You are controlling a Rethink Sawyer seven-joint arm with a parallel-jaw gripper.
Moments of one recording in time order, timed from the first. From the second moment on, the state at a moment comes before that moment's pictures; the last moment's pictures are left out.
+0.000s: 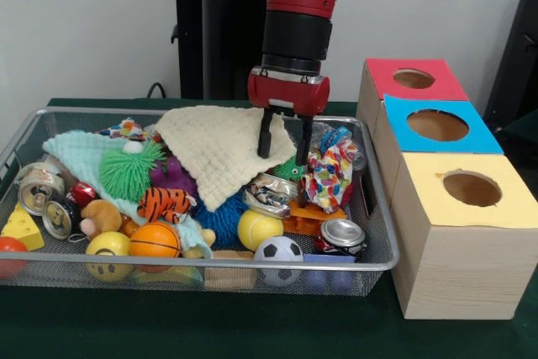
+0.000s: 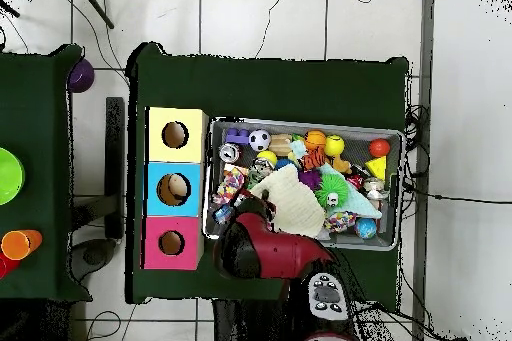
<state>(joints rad) -0.15 -0.58 -0.11 1.96 -0.17 -0.21 2.20</state>
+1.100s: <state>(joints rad) 0.12 -0.57 -0.41 1.87 -0.01 -0.03 2.20</state>
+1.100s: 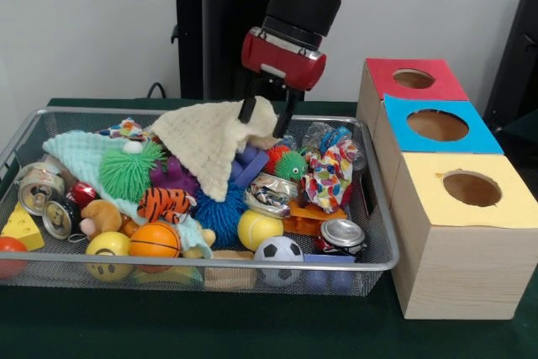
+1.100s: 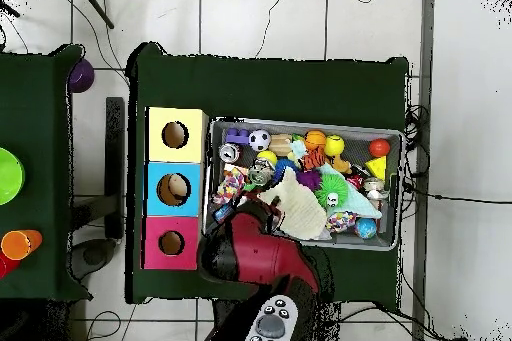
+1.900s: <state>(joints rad) 0.17 -0.51 -0.52 1.83 0.02 -0.03 2.20</state>
